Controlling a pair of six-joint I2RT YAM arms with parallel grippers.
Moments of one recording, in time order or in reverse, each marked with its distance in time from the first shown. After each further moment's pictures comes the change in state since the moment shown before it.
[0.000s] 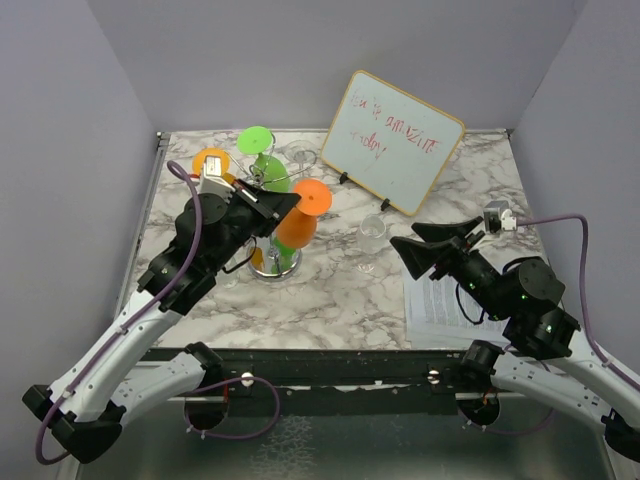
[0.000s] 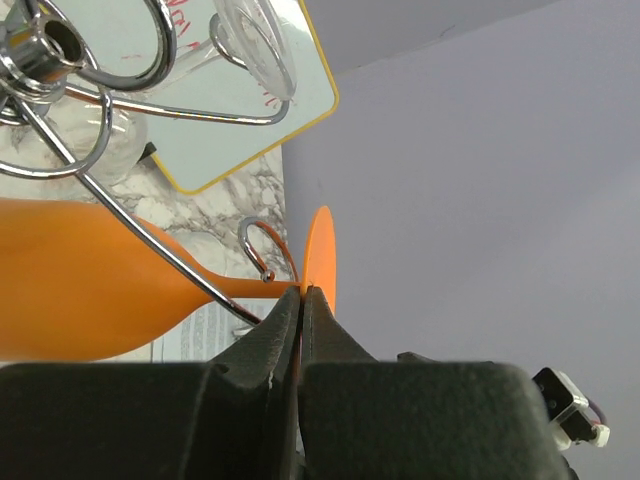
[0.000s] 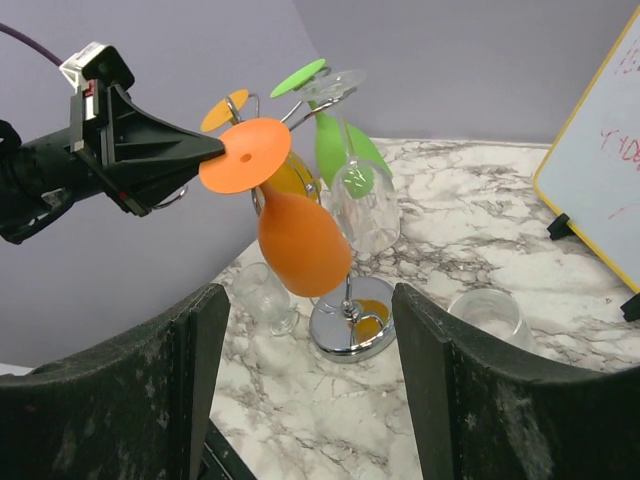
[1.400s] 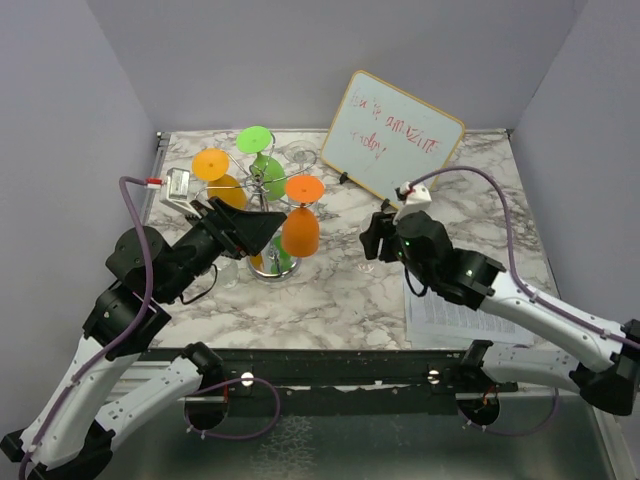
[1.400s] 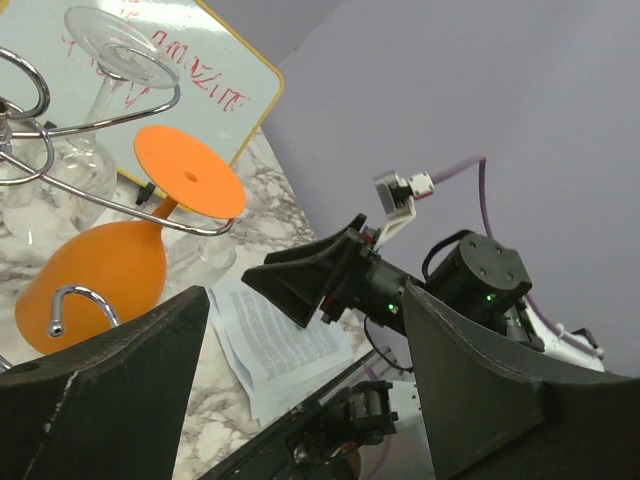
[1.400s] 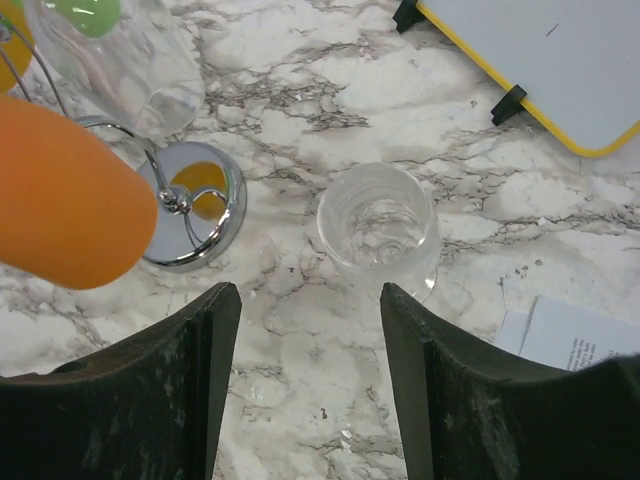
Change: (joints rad) left arm 0.000 -0.204 0.079 -0.129 0.138 0.377; right arm 0.000 0.470 0.172 -0.317 0.267 0.142
